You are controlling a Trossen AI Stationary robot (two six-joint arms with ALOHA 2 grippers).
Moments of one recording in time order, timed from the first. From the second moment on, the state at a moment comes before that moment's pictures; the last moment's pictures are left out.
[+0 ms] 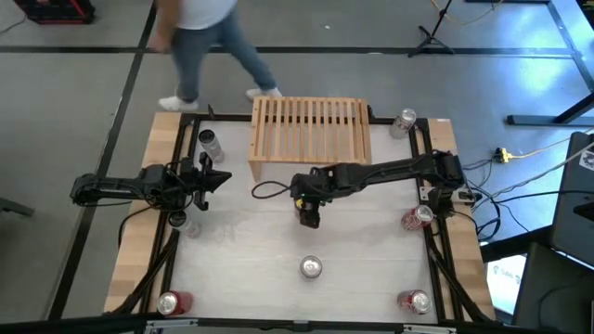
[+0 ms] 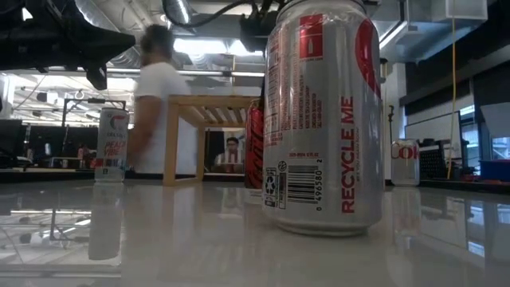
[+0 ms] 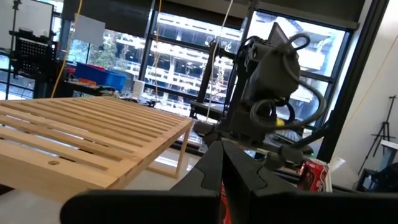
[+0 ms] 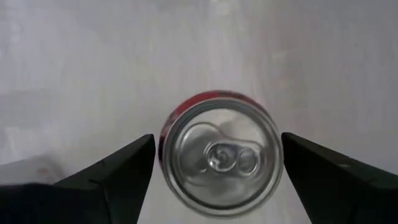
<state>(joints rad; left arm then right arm) 0.00 0.05 0.01 0.27 -0.20 -0.23 0.07 1.91 1.57 -0.79 0.03 0.23</state>
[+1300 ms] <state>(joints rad) 0.00 0.05 0.01 0.28 -0.21 -0.23 -0.04 1.84 2.19 -1.24 0.04 0.09</state>
